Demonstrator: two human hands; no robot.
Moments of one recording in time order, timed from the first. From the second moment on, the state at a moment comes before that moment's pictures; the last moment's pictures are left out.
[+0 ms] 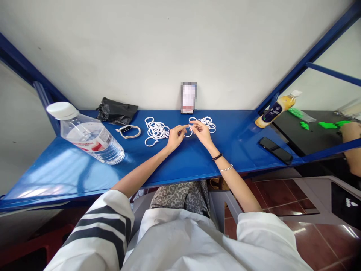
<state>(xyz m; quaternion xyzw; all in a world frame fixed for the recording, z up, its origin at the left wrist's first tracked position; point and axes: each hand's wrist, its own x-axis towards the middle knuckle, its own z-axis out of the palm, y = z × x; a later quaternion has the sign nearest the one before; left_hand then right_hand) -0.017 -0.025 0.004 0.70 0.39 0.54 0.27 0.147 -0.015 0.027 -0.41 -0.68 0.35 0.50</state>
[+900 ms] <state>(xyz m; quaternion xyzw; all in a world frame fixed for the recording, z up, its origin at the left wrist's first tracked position) -0.014 -0.028 0.011 0.71 0.45 0.49 0.24 0.146 -0.011 0.021 -0.42 -0.68 0.33 0.51</state>
